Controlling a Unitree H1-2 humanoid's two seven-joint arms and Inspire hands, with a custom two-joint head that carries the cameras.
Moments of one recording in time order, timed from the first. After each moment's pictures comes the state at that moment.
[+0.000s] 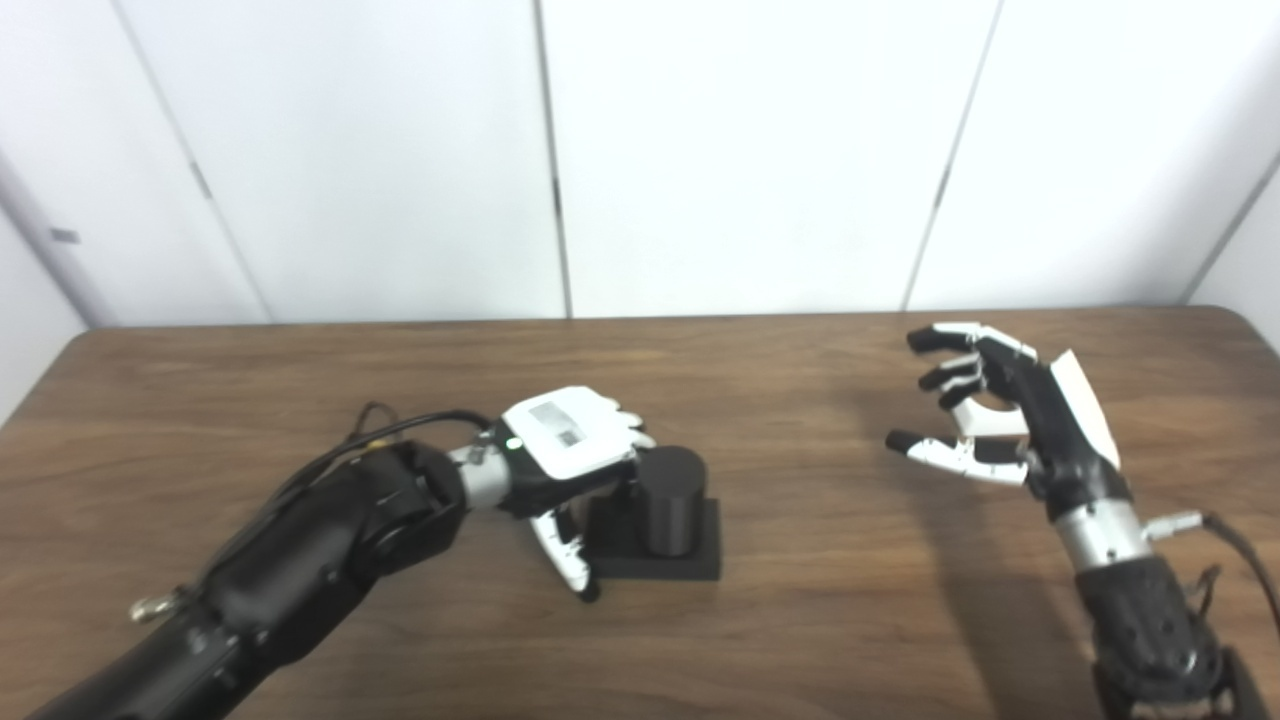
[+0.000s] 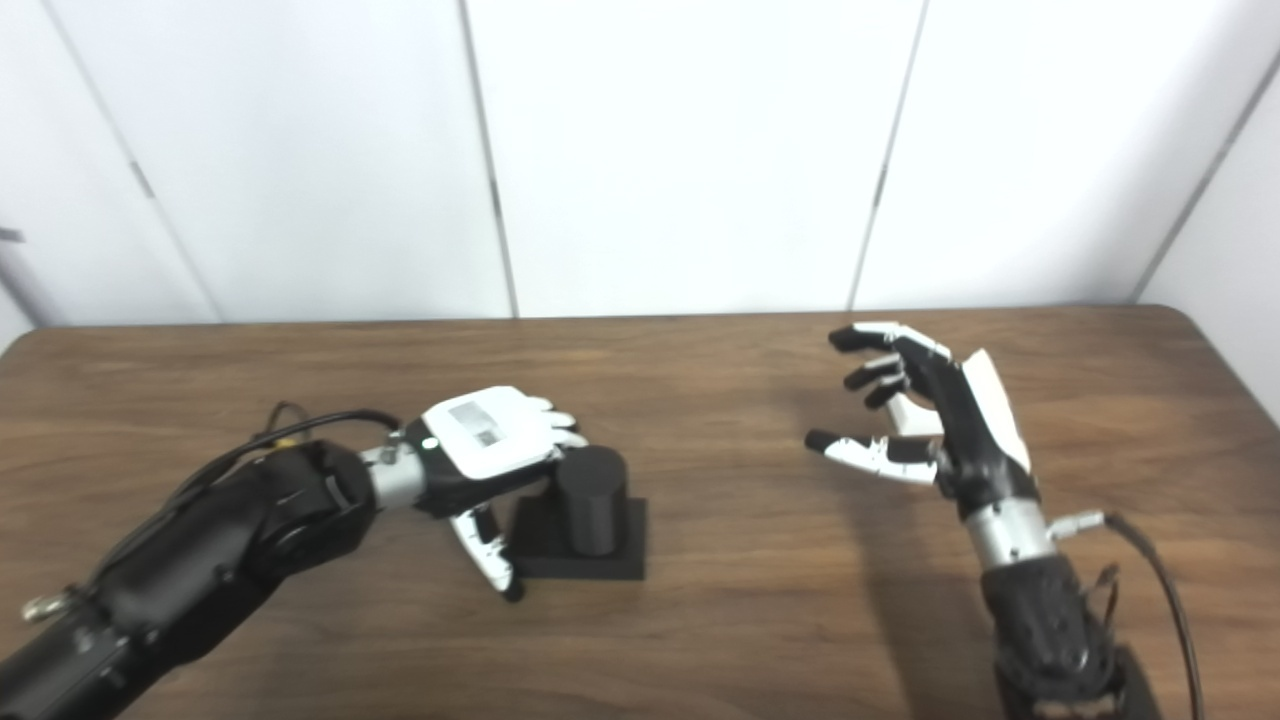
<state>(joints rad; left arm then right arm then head) -0.62 0.50 -0.71 0.11 0.92 -0.28 -0.40 -0.14 -0.38 -0.09 -0.16 -0.32 -0.02 0.02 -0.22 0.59</state>
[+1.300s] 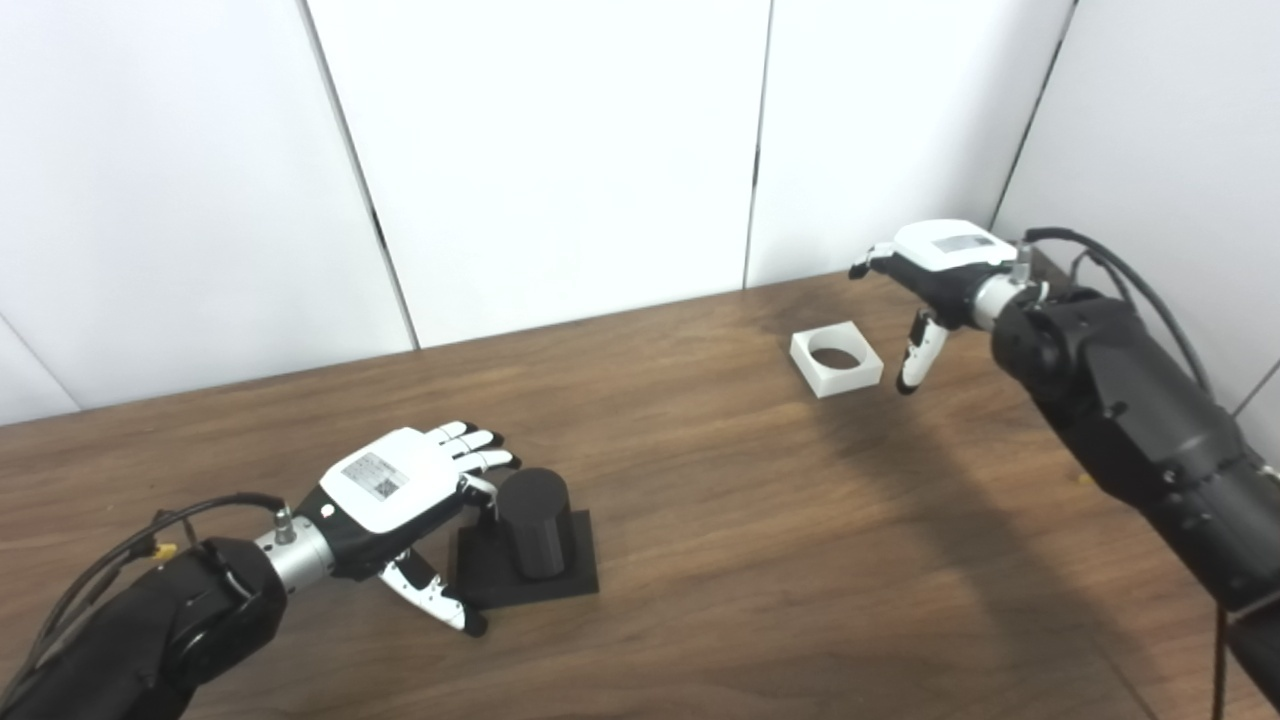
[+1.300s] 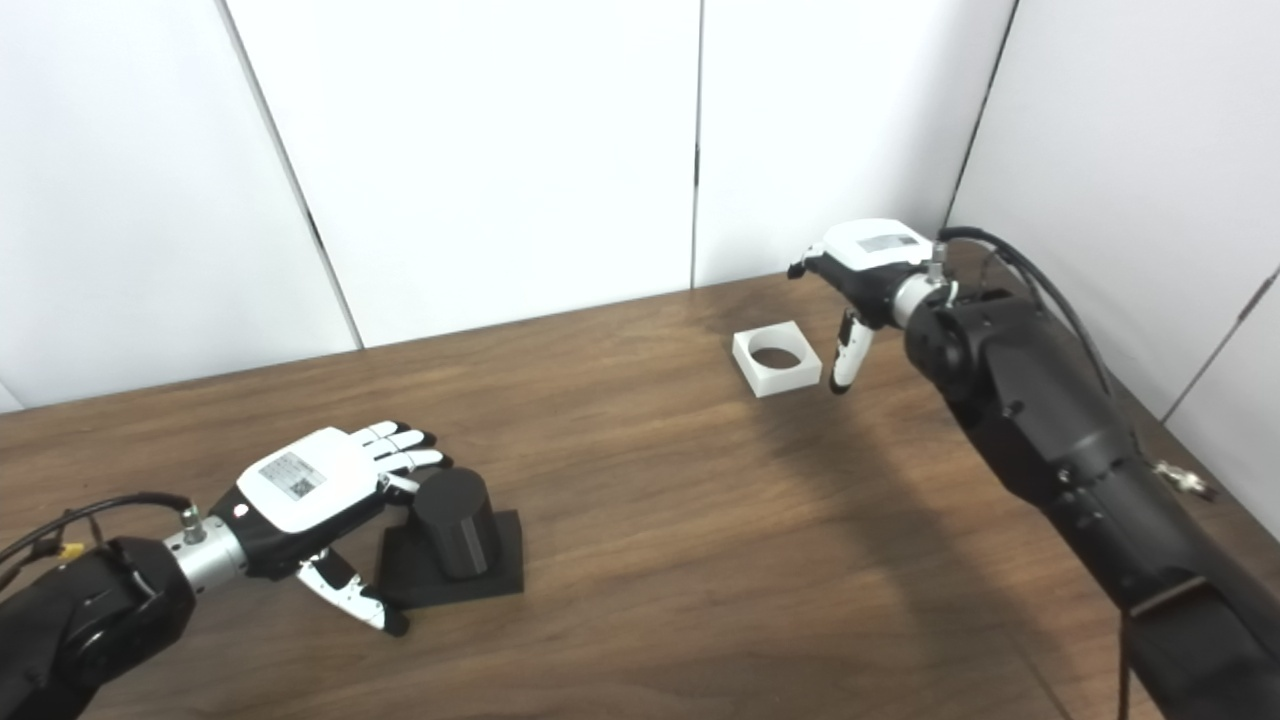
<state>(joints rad) -0.60 0.55 -0.71 0.31 0.87 -0.45 -0.08 -0.53 -0.71 0.23 0.12 -0.89 0.26 0.54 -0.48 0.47</state>
